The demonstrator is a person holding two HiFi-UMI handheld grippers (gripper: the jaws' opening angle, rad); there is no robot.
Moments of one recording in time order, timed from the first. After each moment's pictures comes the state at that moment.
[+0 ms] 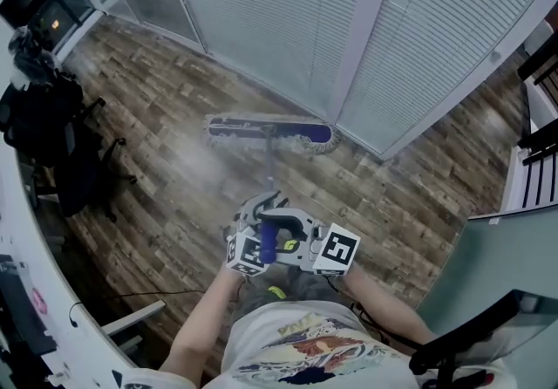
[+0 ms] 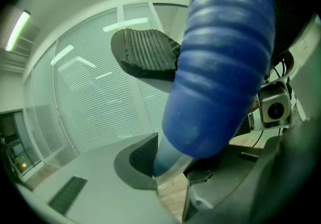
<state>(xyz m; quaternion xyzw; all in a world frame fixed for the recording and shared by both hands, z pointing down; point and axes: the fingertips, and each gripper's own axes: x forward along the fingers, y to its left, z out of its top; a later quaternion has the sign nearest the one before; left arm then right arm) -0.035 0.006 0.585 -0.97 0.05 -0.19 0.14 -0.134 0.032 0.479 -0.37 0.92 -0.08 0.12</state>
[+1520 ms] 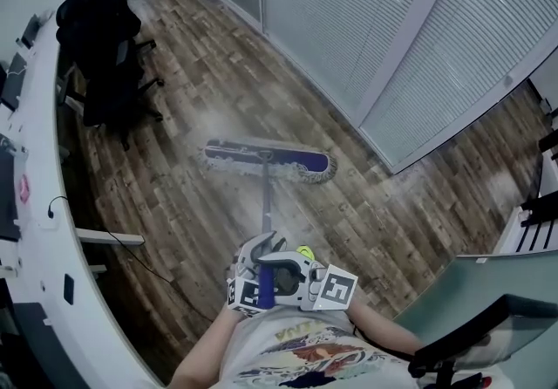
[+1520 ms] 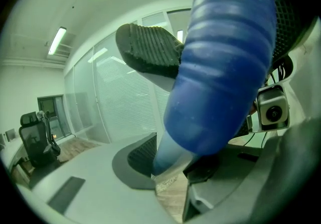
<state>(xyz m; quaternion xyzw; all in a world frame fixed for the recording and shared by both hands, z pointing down) -0.239 0.281 0.577 -0.95 0.23 -0.19 0.07 -0.327 0.335 0.459 -0.18 0.97 -0.08 0.11</state>
